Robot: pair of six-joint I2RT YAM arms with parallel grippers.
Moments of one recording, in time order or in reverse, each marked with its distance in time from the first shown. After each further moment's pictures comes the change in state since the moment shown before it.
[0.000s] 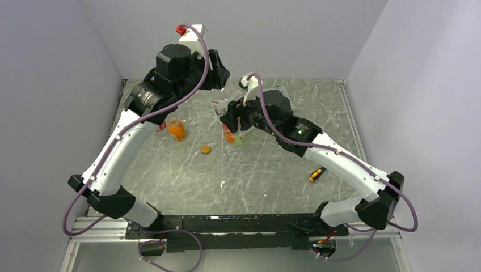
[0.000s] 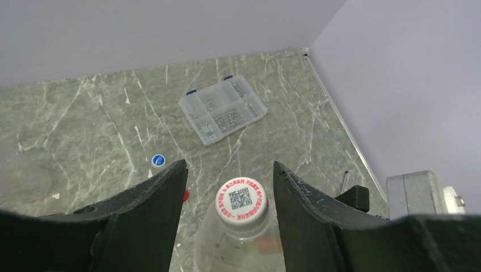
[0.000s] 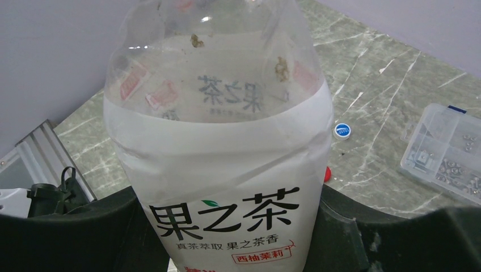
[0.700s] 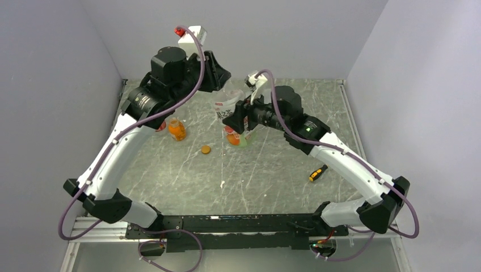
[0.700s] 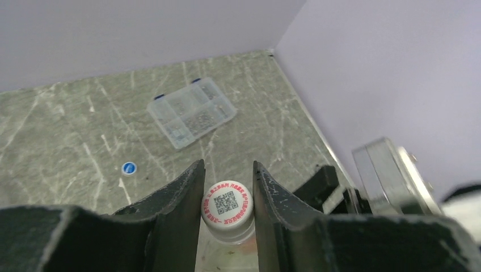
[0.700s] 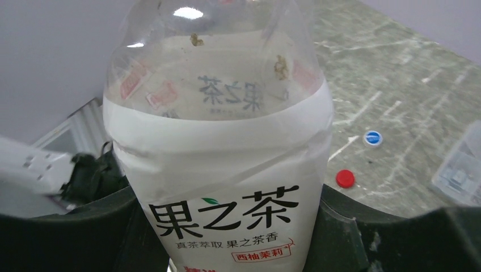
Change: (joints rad) left arm 0.003 -0.021 -0.045 0.056 0.086 -0.027; right arm -0.066 -0.023 -0.010 -0.002 -0.183 -0.002
